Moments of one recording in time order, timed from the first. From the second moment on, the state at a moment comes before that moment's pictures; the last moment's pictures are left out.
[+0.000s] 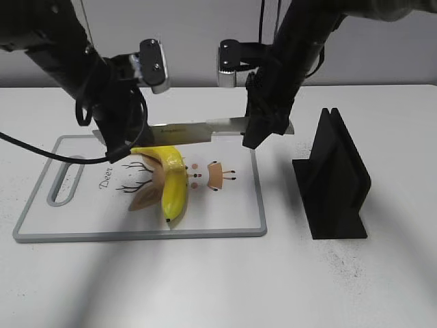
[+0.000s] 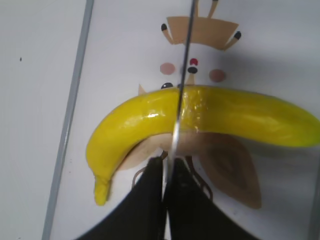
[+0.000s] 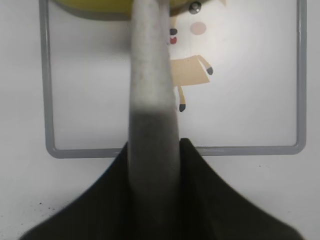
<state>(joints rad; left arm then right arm) -0.37 1.90 -1.34 -0.34 0.74 1.27 0.42 2.21 -1.86 0.38 1.17 -1.19</state>
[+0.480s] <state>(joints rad) -0.37 2.12 -1.38 -0.38 0.66 1.29 0.41 2.37 -1.87 0.34 1.13 -1.16</state>
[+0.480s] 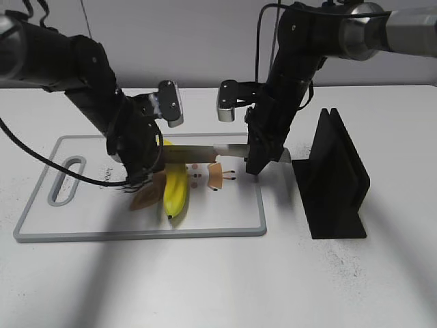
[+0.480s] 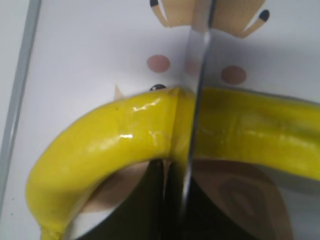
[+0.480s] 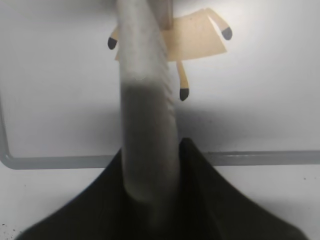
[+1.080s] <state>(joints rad) -0.37 1.95 -1.35 -0.34 0.72 1.29 0.42 2.26 -1.97 0.34 1.23 -1.09</state>
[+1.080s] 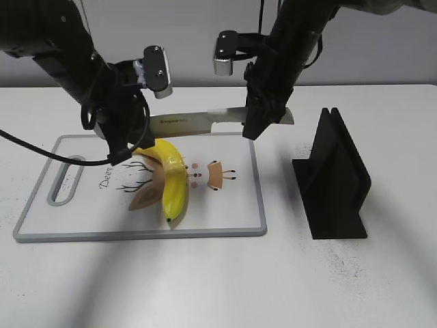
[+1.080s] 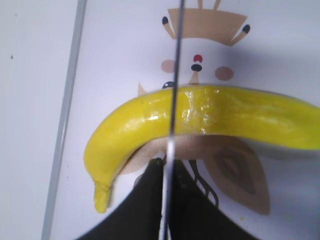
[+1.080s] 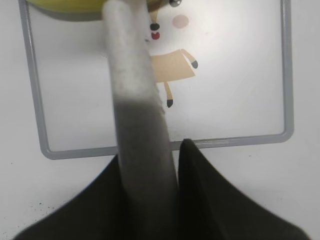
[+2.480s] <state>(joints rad) -0.37 1.61 -1.41 -0.34 0.83 1.25 0.41 2.15 -1.97 0.30 1.22 -1.02</state>
